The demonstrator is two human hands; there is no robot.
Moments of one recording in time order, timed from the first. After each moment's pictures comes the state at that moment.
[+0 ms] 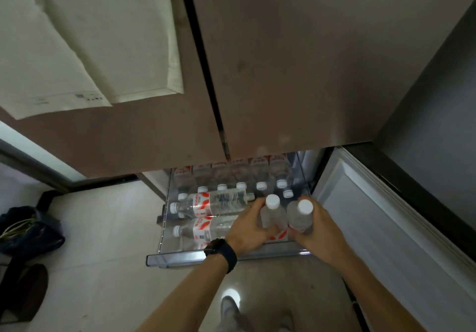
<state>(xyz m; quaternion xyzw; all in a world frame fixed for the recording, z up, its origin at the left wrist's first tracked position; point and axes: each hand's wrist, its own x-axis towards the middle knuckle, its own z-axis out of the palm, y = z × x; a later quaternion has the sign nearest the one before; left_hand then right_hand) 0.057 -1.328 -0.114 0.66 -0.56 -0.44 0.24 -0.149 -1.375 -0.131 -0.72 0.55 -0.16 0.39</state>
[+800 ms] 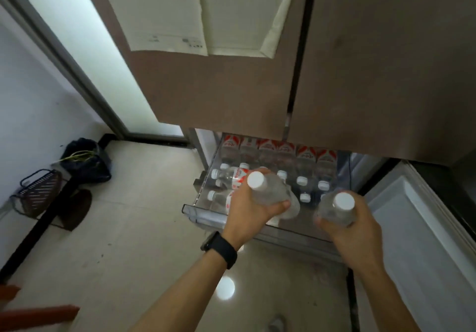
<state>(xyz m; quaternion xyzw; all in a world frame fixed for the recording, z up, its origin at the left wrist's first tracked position) 0.079 -1.256 -0.048 0.71 -0.38 -0.30 0.51 -0.125 -1.347 -0.073 -0.68 0.53 -0.30 0.41</state>
